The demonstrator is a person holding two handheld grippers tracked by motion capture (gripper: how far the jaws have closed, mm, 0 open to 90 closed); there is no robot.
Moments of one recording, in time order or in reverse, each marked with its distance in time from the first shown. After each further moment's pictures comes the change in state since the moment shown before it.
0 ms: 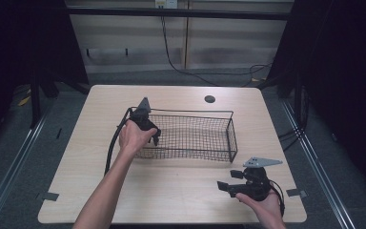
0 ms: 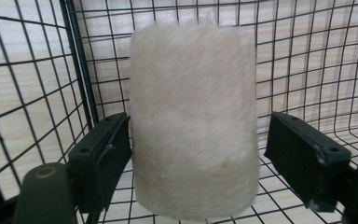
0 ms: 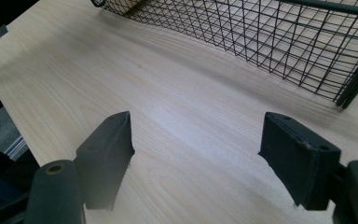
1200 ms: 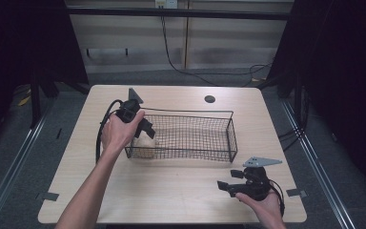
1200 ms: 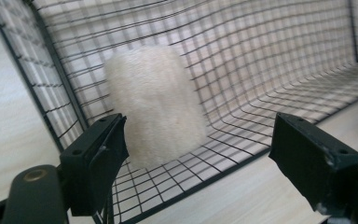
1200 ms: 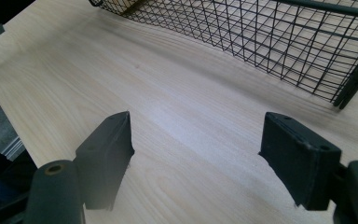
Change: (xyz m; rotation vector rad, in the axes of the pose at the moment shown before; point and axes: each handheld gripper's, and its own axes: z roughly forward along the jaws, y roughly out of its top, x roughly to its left) left arm 0.025 -0.023 -0.054 -0.161 -0.250 0.255; right arm 0.000 0.001 0.000 0.003 -0.007 -0.001
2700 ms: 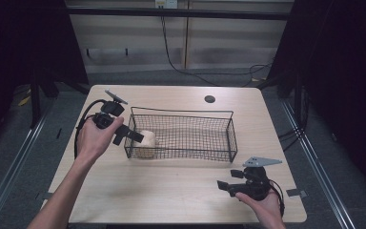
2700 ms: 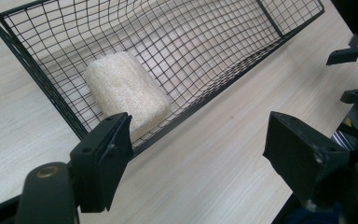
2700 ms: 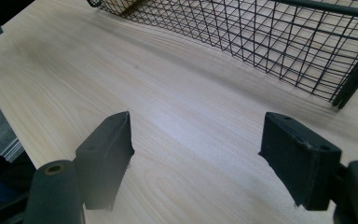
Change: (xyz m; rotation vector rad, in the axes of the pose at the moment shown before) left arm -0.001 -0.053 -0.056 -0.165 -0.099 0.283; right arm 0.000 0.000 0.001 0.001 -0.006 0.000
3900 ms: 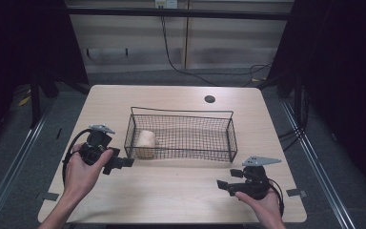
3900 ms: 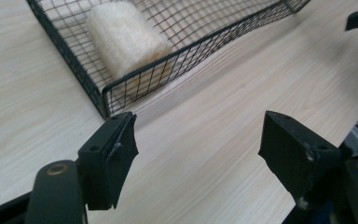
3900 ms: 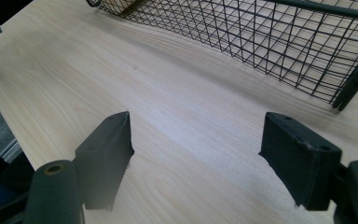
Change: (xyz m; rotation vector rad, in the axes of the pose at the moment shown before) left arm -0.017 -0.086 0.004 -0.111 0.072 0.023; right arm -0.001 0.001 0.001 0.001 0.000 0.001
